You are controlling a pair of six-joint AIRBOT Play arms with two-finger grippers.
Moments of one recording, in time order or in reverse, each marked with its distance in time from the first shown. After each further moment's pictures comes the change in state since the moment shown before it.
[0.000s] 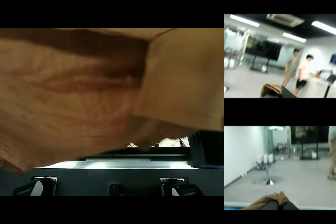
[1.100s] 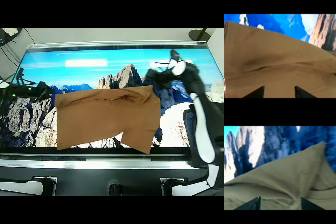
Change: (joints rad) left arm -0.040 -0.956 -0.203 0.006 -0.436 0.048; right arm -0.121 -0.916 0.004 0.237 0.219 0.225
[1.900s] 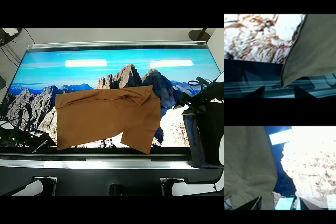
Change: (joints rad) left arm 0.131 0.348 -0.788 0.254 -0.149 0.061; right arm -0.328 0.069 -0.147 -0.013 0.579 -0.226
